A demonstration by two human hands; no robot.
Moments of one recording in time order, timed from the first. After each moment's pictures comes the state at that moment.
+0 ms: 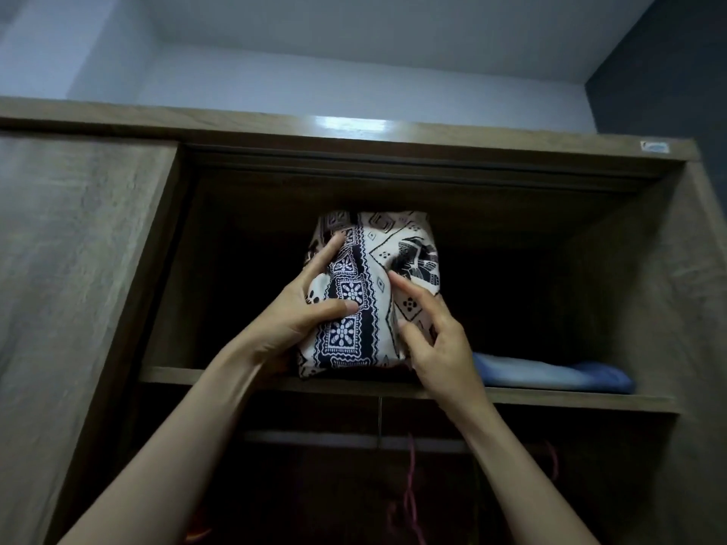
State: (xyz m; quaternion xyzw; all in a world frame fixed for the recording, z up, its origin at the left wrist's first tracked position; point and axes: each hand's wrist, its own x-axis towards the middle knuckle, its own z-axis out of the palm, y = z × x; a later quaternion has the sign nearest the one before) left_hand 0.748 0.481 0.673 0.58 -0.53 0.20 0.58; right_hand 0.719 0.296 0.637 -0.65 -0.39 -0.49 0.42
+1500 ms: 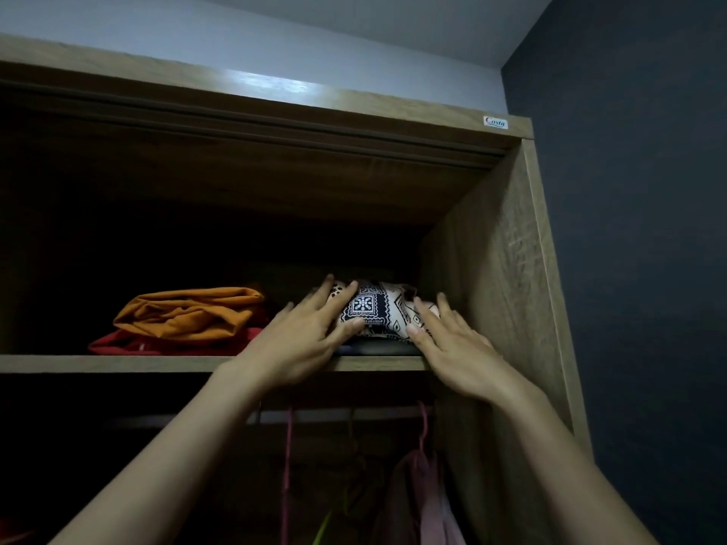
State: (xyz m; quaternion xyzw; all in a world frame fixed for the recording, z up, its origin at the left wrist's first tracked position) left_hand 0.756 0.314 0.646 0.83 -0.38 0.38 0.14; right_hand 0.691 0.095 0.629 -0.92 0.02 -0.38 0.08
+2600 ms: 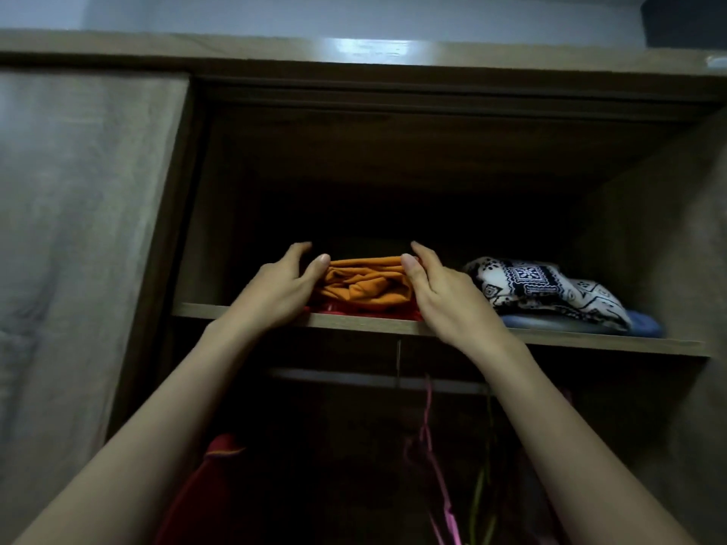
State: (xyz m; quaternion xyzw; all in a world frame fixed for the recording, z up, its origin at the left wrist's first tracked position) left_hand 0.763 0.511 0.643 0.82 -0.22 0.39 0.35; right_hand 0.736 0.290 0.638 -0.84 -0.16 -0.48 0.19
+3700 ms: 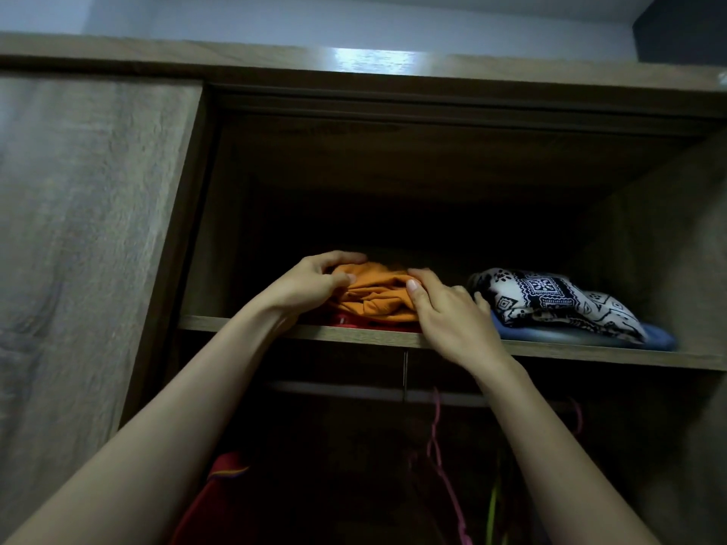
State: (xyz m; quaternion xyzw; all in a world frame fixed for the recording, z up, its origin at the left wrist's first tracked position) left_hand 0.779 0.501 0.666 0.76 -0.34 0.25 0.49; right_hand 0.742 0.307 0.635 -0.85 -0.11 -0.49 0.14
